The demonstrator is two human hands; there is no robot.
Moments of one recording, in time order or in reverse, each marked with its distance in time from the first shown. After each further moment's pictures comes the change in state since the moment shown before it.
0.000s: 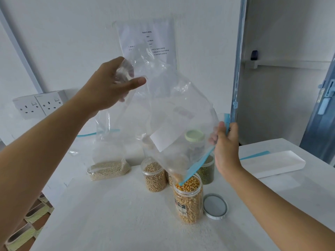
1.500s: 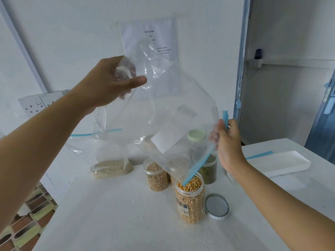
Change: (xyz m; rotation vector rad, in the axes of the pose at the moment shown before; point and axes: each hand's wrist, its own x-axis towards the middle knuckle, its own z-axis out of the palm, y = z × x) left_hand 0.001 0.003 -0.009 -0.067 -0.064 -0.002; right_hand 0.015 -0.002 -0.005 0.093 -0.076 0.045
